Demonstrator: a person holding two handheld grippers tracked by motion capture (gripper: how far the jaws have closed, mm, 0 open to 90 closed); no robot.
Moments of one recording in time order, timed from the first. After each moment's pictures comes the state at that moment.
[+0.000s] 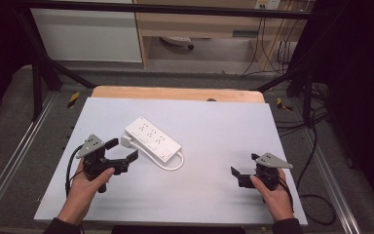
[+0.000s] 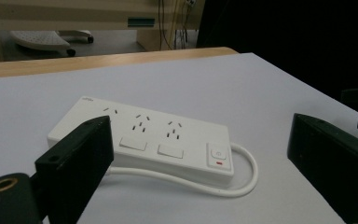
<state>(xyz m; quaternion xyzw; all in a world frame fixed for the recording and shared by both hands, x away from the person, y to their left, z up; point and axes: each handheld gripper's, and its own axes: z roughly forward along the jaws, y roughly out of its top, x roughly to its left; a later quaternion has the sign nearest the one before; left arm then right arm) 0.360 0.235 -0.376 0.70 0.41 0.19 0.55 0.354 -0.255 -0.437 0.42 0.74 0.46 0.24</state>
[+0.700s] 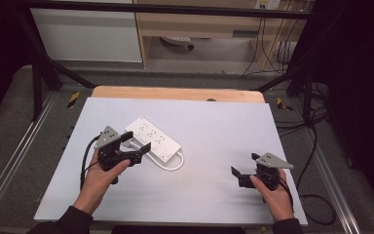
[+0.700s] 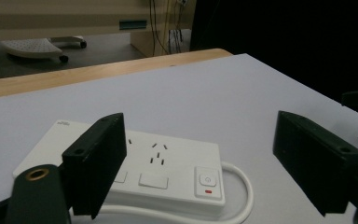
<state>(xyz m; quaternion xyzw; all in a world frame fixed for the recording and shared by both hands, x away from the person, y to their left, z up) 0.381 0.200 -0.367 0.72 0.39 0.20 0.54 0.354 -0.256 -0.436 0.42 0.74 0.47 0.24</state>
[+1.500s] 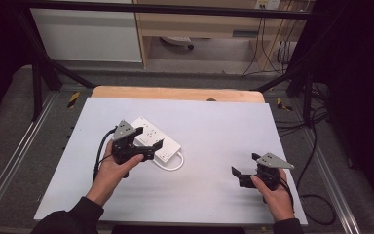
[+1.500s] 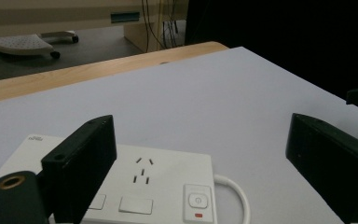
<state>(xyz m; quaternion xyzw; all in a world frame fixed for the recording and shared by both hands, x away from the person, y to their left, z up) 0.401 0.169 -0.365 0.73 0.38 0.20 0.53 0.353 -0.256 -0.435 0.42 0.74 0.47 0.24</state>
